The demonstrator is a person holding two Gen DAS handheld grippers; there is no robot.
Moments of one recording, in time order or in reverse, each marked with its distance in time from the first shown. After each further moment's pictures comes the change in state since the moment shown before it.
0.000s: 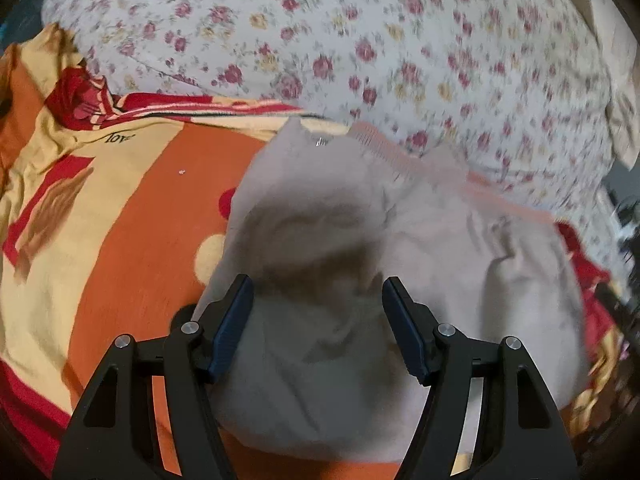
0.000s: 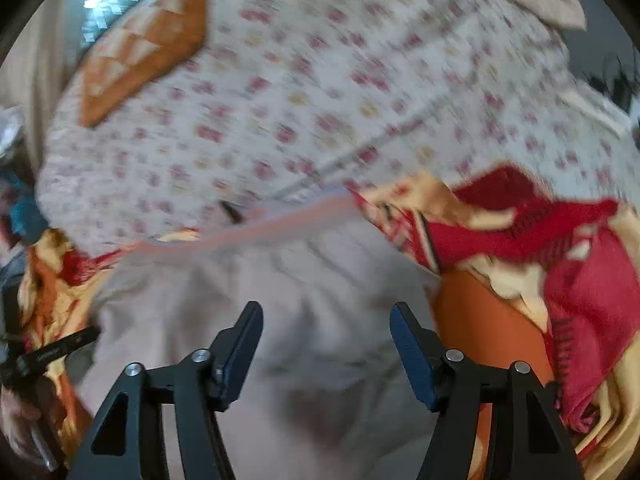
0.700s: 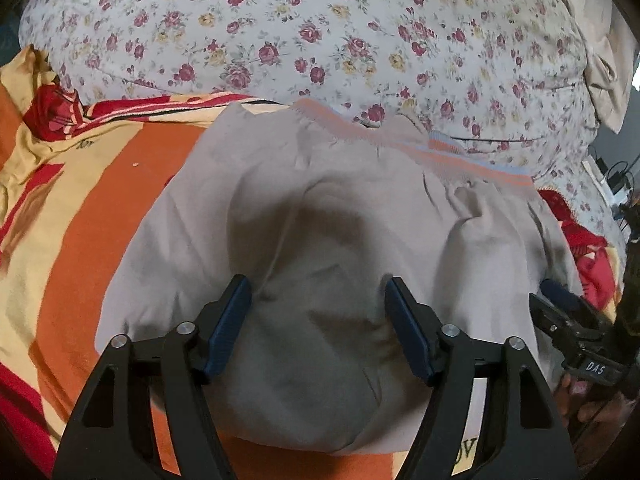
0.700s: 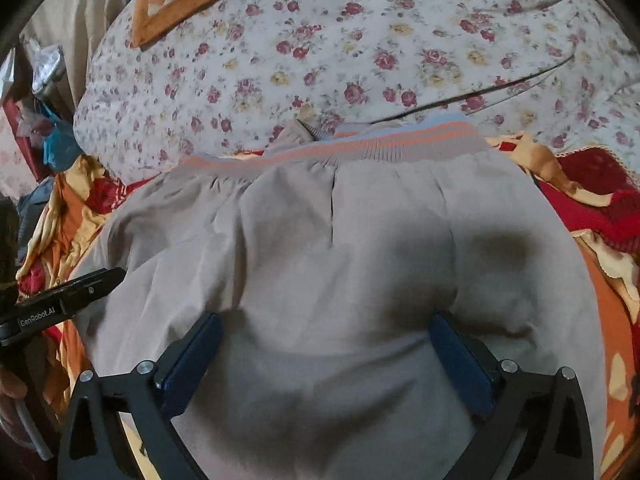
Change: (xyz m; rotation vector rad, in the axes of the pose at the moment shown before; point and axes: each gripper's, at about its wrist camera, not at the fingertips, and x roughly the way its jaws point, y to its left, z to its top) left arm 0.011 -0.042 -0.024 0.097 0.015 -0.017; right arm 0.060 0.050 -0.041 -0.118 0.154 0.122
